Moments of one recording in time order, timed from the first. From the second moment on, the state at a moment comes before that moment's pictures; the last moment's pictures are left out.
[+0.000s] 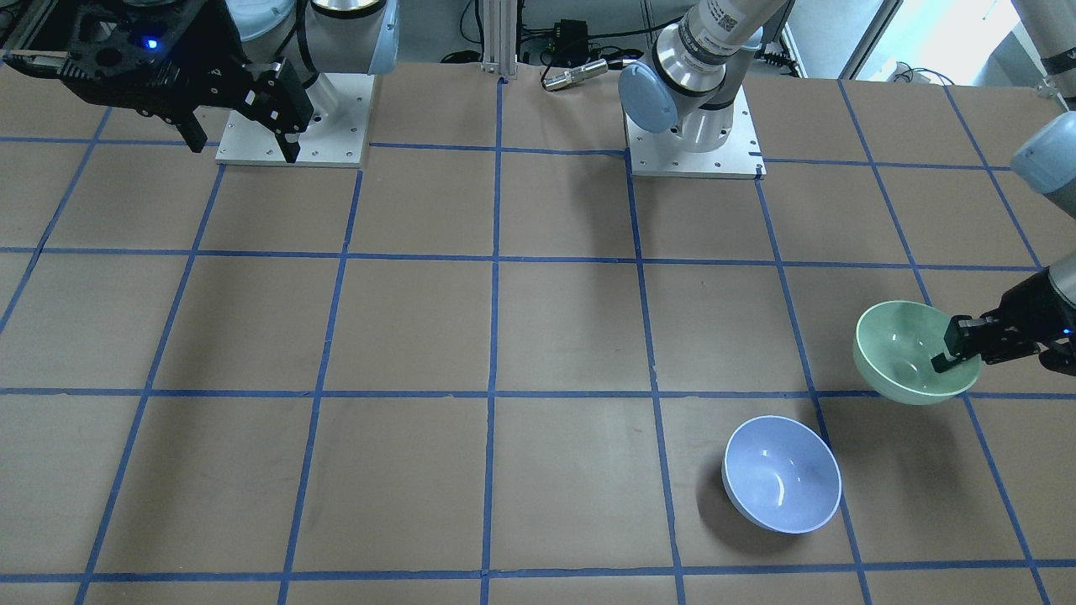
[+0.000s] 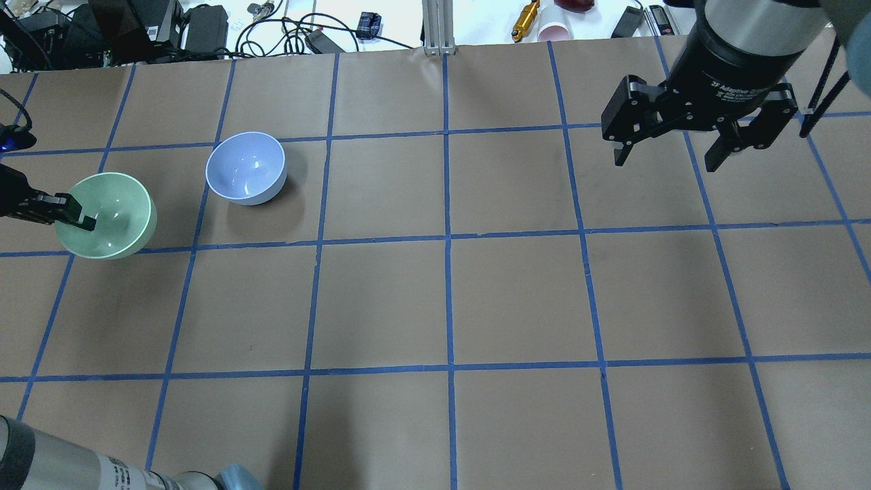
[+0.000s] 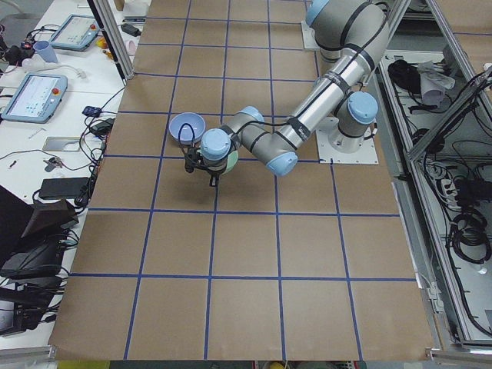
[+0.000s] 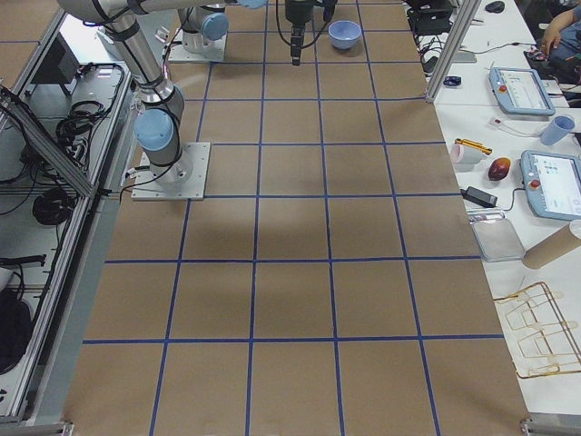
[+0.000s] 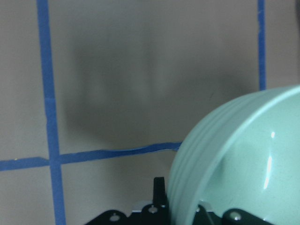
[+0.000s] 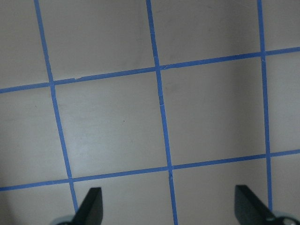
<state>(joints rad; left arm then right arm) -0.86 -1.92 -1.69 -1.20 1.33 0.80 1.58 -1.67 1.55 -1.46 -1.56 0.13</state>
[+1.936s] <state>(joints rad) -1.18 -2.08 -1.46 -1.29 1.28 0.40 1.58 -1.67 1.55 -1.46 -1.56 0.13</state>
